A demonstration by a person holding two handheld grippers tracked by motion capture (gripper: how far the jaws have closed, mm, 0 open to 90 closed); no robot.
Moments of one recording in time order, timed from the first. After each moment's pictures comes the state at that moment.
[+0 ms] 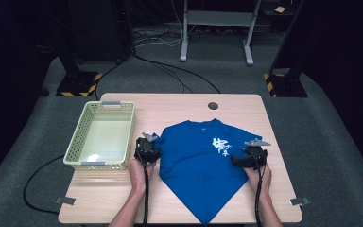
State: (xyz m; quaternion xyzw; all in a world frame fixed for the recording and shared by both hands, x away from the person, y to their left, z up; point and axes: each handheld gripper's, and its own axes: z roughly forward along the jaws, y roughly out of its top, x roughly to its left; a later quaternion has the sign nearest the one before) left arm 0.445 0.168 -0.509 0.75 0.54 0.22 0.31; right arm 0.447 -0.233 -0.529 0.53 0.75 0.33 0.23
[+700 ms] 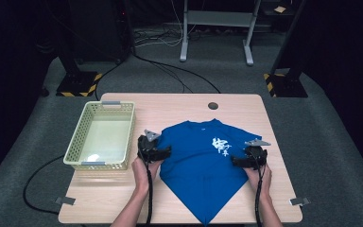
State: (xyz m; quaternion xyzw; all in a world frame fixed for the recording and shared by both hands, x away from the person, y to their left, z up) left arm 0.443 0.146 -0.483 0.74 0.51 0.21 0.39; right arm 0.447 -0.233 -0.529 0.53 0.75 0.33 0.23
